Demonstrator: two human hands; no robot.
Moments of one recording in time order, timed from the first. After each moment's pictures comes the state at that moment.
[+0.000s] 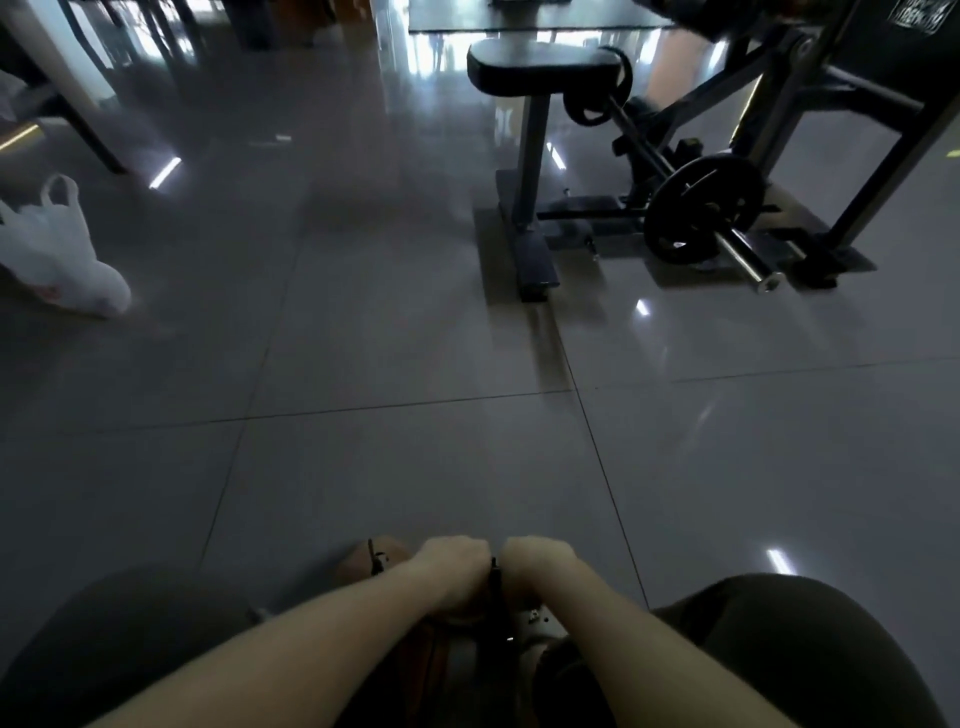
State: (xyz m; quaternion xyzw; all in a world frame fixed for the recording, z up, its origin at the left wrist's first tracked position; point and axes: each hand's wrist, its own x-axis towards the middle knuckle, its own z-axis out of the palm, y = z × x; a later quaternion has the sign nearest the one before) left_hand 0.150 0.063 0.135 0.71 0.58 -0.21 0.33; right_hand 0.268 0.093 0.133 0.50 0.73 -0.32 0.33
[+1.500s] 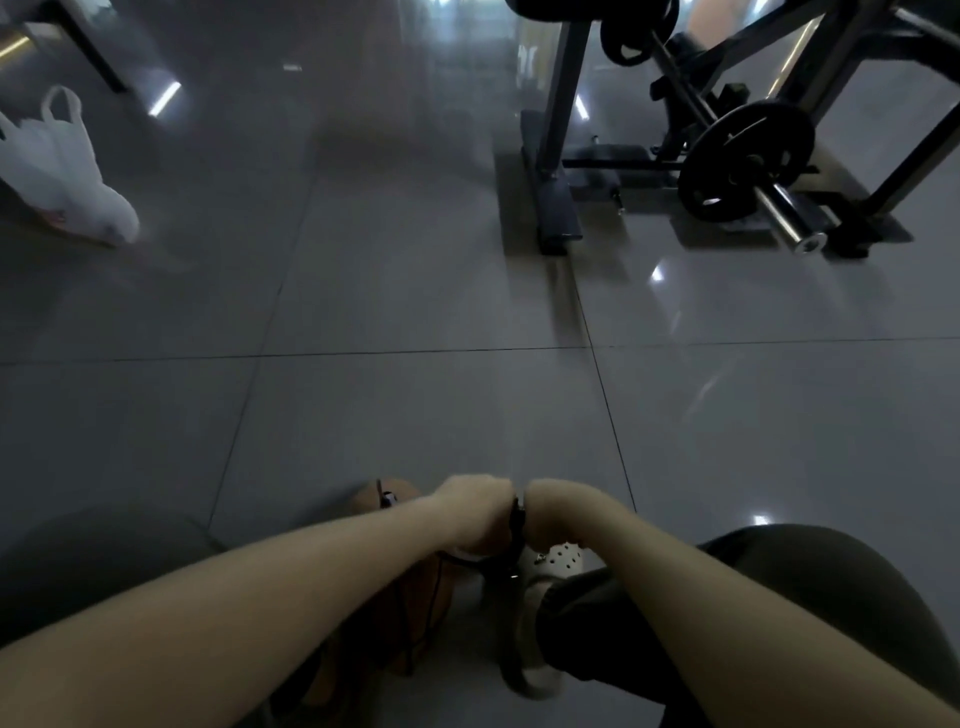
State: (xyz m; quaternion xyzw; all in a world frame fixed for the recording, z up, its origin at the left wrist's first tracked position) left_hand 0.145 0.055 0.143 0.74 0.57 -0.16 0.31; right_hand 0.262 0.087 0.155 0.50 0.71 -0.30 0.39
